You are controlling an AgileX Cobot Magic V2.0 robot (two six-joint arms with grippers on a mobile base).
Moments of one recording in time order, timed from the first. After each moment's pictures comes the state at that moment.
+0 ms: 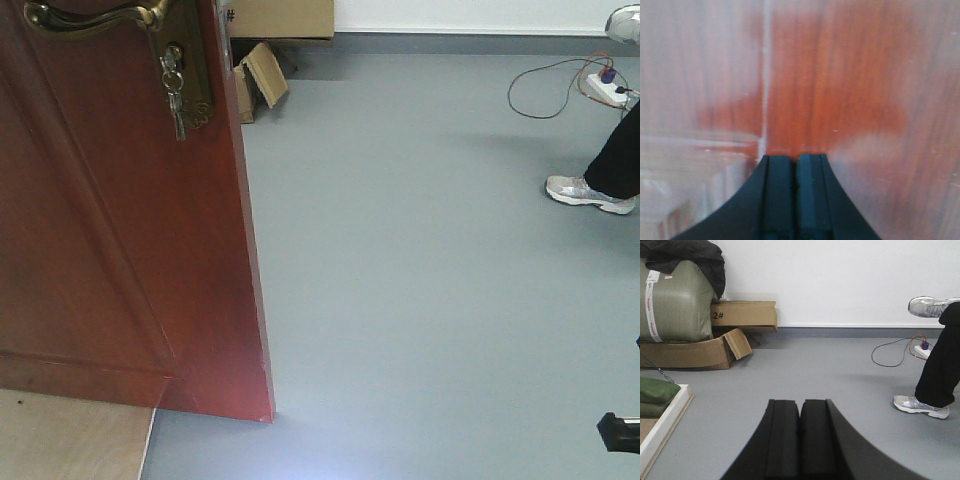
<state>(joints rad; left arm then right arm) -0.12 1.32 -1.27 -0.31 -0.01 0.16 -0.01 -0.01 0.03 0.04 0.24 -0.05</state>
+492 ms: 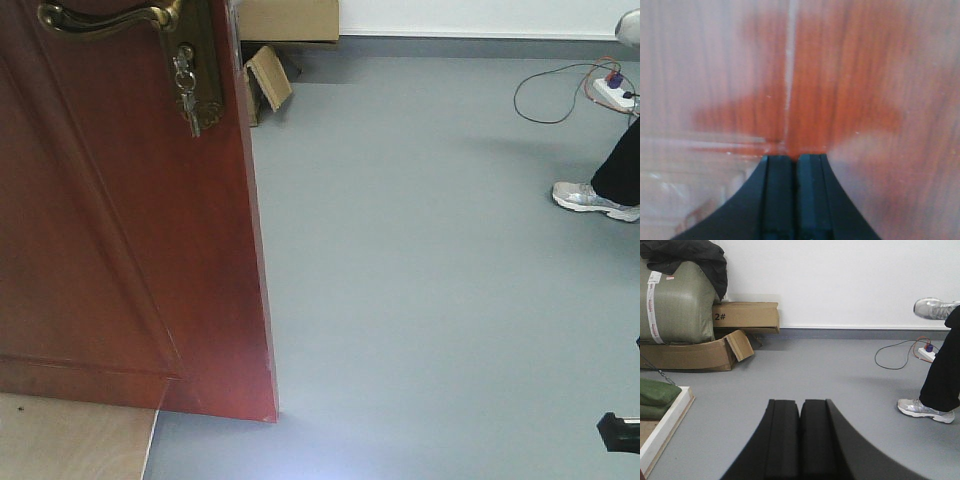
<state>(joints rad) -0.12 1.32 -1.27 -0.31 -0.01 0.16 -0.01 -0.01 0.03 0.04 0.24 -0.05</state>
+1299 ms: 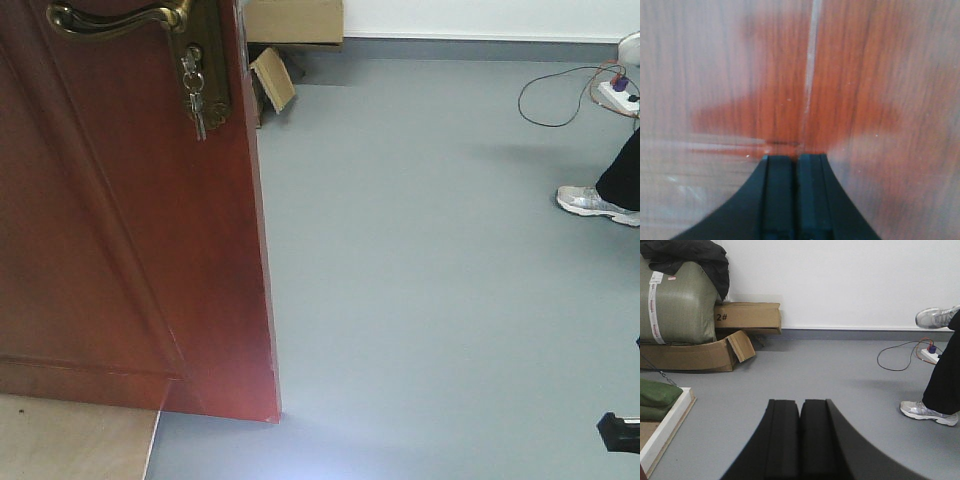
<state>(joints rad) -0.12 1.32 -1.27 -0.31 -0.01 0.16 -0.01 -0.01 0.03 0.04 0.24 -0.05</state>
